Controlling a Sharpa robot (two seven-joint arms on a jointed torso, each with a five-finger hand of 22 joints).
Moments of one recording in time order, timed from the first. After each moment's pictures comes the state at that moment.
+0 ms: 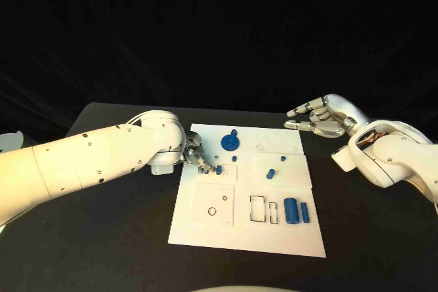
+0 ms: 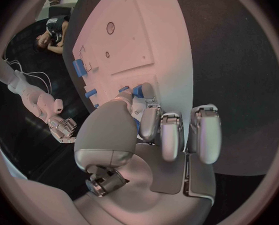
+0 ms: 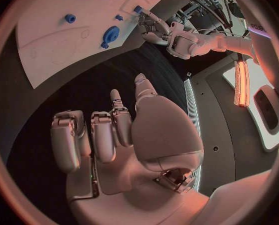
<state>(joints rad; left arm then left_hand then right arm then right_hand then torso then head) 1.31 -0.66 -0.04 1.42 -1.11 0.27 -0.67 1.09 -0.07 0.02 0.29 0.40 1.02 0.00 0.60 0.69 1.46 -0.07 1.28 1.25 1.47 -0.12 1.57 1.31 0.02 1.47 -0.01 1.52 1.31 1.23 -0.99 0.01 1.56 -0.92 -0.42 0.13 1.29 -0.05 -0.08 0.17 0.23 1.03 0.14 0.07 0.08 1.47 0.05 1.36 1.31 1.47 -0.02 1.51 1.31 0.01 1.46 0.08 1.53 1.31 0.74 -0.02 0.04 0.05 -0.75</state>
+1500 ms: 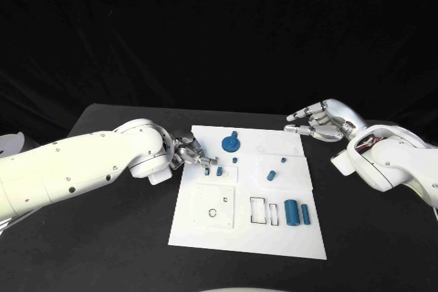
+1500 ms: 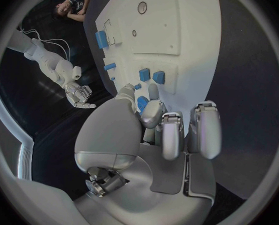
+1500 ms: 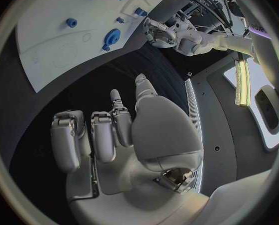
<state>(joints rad) 1.29 -0.79 -0.04 1.55 -0.93 -0.01 -0.55 1.17 -0.08 -0.07 0.29 0.32 0.97 0.04 0.51 0.58 1.39 -0.03 1.17 1.14 1.47 -0.10 1.57 1.31 0.03 1.47 0.01 1.45 1.31 1.22 -0.98 0.01 1.55 -0.92 -0.42 0.13 1.28 -0.05 -0.09 0.17 0.23 1.03 0.14 0.07 0.08 1.47 0.05 1.36 1.31 1.47 -0.02 1.51 1.31 0.01 1.46 0.08 1.53 1.31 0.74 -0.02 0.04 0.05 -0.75</state>
